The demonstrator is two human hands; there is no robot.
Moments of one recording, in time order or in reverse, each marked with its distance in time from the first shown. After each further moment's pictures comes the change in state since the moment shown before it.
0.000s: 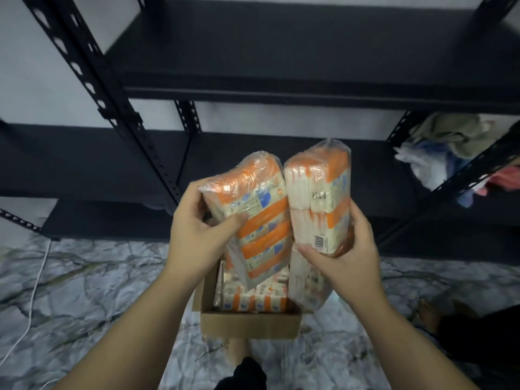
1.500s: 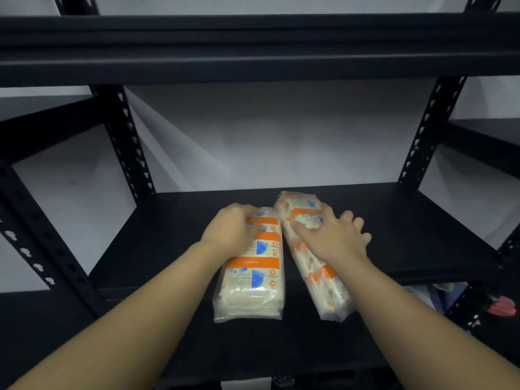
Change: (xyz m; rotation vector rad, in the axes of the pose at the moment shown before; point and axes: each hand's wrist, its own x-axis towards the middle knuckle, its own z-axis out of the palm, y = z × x) left_hand 0.319 0.167 0.099 0.945 -0.272 0.254; right_hand 0.328 -0.188 -0.035 -0.845 0.154 0.160
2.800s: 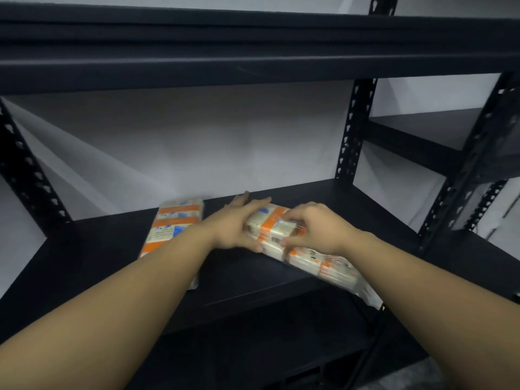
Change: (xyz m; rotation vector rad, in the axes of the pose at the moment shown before) left_hand 0.108 0.065 0.071 0.141 -0.420 0.463; right_hand 0.049 0.093 -0.069 -0.035 -0.172 -0.481
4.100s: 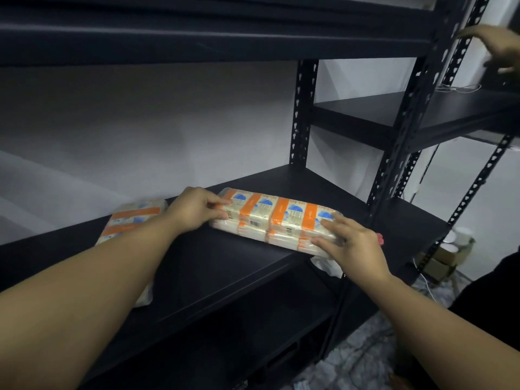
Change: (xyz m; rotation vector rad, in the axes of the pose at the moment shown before) left_hand 0.035 -0.025 -0.005 -0.171 0.128 0.059; right_hand -0.126 0.046 0.063 0.168 0.644 0.409
